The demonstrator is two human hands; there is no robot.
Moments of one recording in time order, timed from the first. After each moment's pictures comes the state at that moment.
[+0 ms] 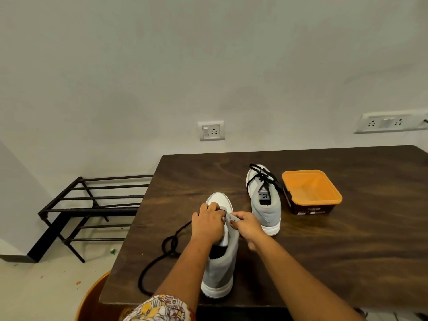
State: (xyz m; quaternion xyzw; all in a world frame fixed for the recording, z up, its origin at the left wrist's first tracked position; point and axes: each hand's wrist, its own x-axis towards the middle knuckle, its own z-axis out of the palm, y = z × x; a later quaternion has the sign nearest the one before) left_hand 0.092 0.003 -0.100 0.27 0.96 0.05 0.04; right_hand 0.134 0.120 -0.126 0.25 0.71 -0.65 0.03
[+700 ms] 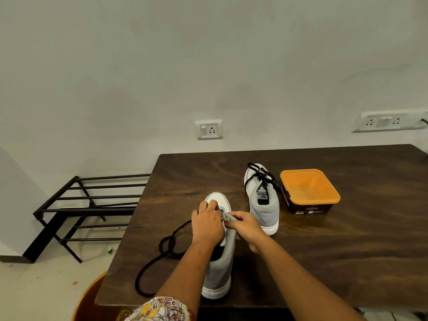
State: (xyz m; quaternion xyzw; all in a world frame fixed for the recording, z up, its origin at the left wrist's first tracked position) left_hand 0.094 0.011 -0.109 0.25 0.97 0.07 -0.03; right_hand 0.144 0.121 -0.112 0.22 0.70 -0.68 0.03
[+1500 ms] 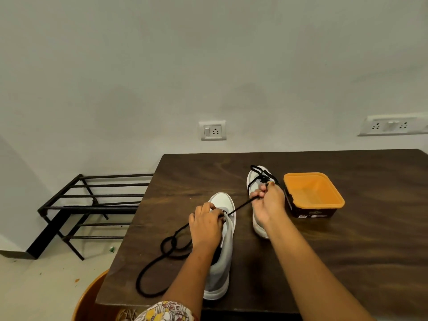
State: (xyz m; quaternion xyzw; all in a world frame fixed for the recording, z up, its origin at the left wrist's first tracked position) left_hand 0.098 0.004 -0.117 0.18 0.96 0.18 -0.09; right_hand 0.120 0.155 -0.040 0.29 0.23 -0.90 -0.22
